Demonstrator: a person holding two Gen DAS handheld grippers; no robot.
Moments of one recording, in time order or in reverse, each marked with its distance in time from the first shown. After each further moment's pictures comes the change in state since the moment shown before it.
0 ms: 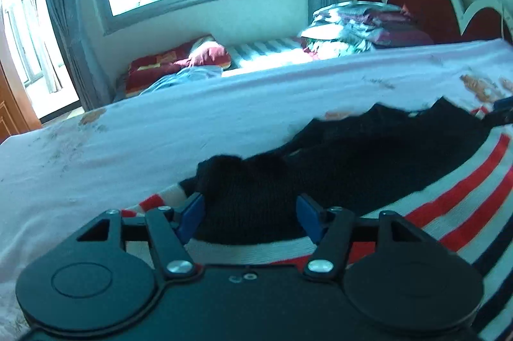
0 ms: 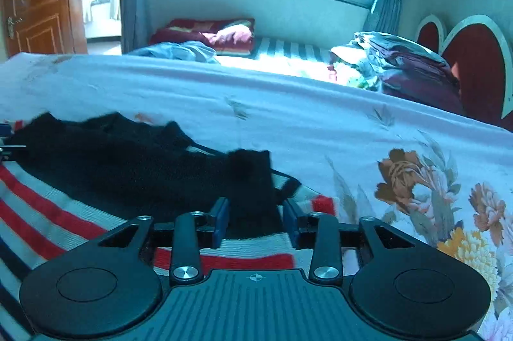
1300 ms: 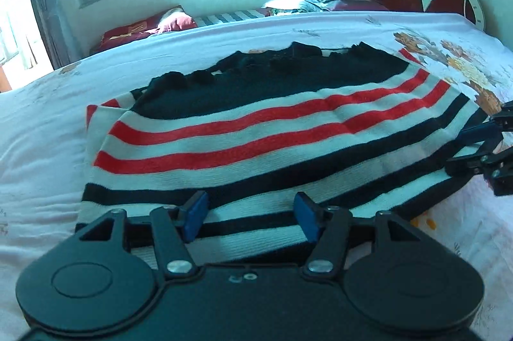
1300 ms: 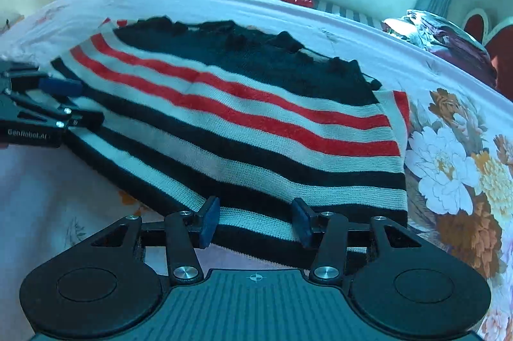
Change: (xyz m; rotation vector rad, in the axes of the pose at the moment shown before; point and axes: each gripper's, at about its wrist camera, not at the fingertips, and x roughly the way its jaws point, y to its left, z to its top) left arm -0.075 -0.038 -0.080 -0.003 0.111 -0.081; right arm -0.084 0.068 -0.090 -0.099 0.141 0.096
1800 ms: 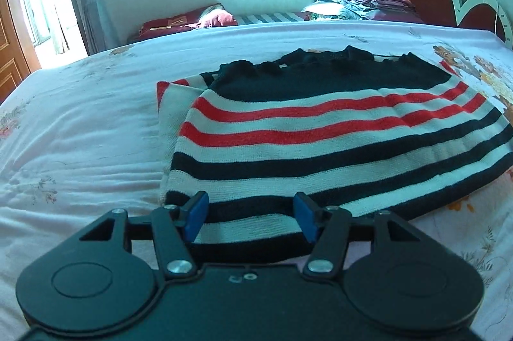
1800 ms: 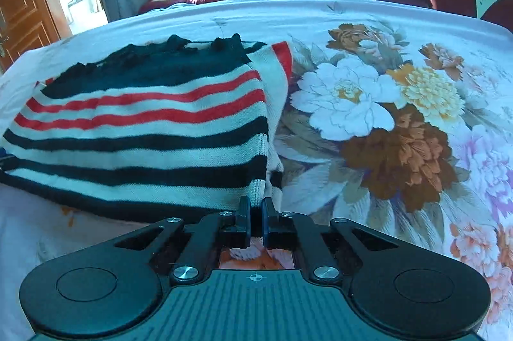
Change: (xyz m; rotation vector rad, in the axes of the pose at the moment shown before) left arm -0.017 0.047 -0.018 -0.059 0.008 0.100; right arm -0.031 -0.089 -0.037 0.313 0.040 -0.074
